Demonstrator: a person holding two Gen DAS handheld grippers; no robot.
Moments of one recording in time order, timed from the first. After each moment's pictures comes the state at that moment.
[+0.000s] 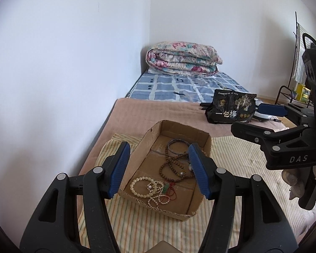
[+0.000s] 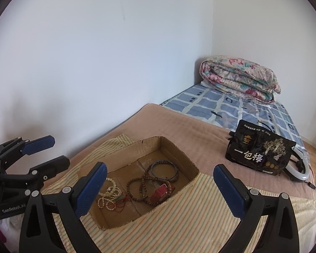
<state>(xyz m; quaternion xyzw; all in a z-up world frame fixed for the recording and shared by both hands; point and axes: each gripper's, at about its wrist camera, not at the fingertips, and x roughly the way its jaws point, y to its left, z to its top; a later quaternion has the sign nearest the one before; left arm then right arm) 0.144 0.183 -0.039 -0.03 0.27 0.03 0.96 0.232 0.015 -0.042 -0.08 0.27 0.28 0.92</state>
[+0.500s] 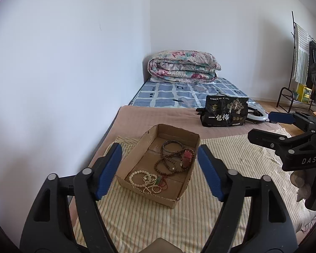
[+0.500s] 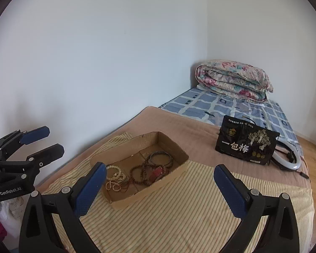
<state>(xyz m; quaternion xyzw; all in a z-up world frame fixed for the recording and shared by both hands) 0.084 0.144 -0.009 -0.01 0.25 0.05 0.97 0.171 -0.047 -0.023 -0.06 0.26 0.28 0.92</state>
